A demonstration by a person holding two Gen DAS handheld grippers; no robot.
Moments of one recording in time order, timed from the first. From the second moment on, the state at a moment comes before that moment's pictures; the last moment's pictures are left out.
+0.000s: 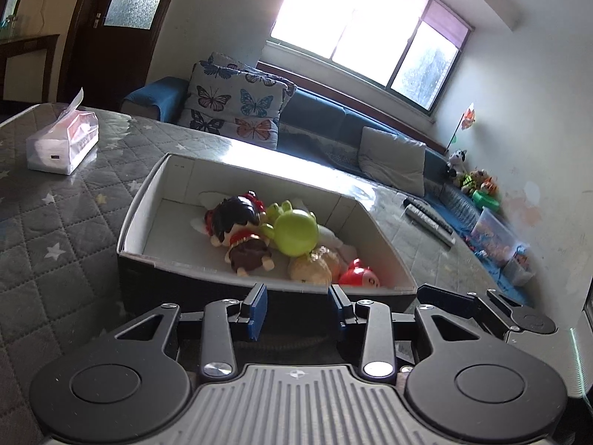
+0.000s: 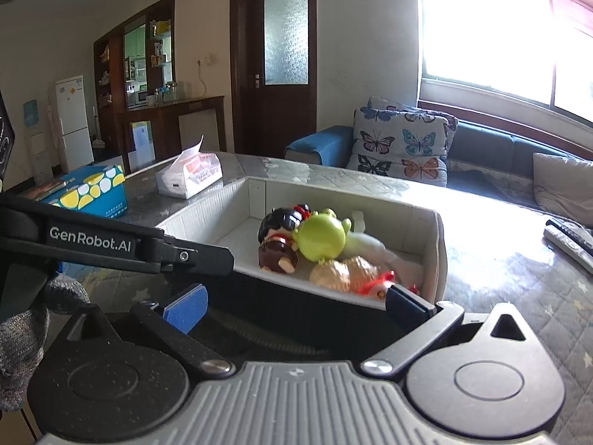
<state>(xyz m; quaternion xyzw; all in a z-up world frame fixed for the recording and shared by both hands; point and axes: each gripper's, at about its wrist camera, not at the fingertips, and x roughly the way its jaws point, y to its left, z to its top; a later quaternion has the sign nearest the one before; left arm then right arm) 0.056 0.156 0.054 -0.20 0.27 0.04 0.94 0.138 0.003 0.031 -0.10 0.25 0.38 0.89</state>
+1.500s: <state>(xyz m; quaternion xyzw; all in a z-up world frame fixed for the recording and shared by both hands) 0.041 0.117 0.023 -0.03 0.35 0.18 0.92 0.107 -0.011 -0.003 -0.09 0.30 0.32 0.90</state>
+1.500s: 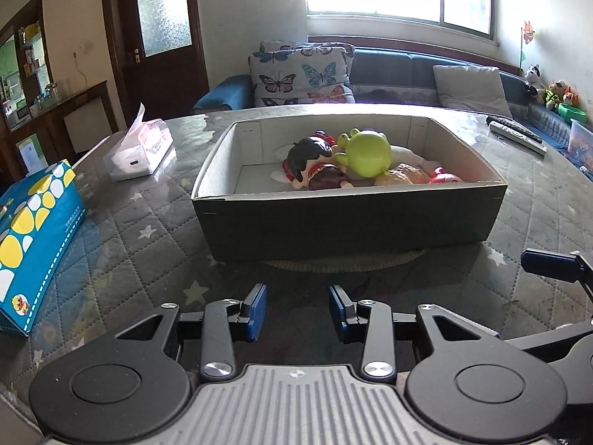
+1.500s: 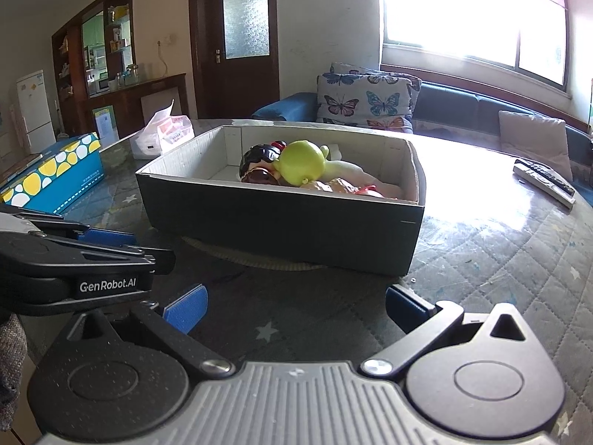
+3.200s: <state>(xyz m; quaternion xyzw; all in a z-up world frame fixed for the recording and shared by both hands) 0.085 0.138 0.022 -0.04 0.38 0.17 0.91 0.155 0.011 -0.010 -0.09 0.34 0.30 0.89</state>
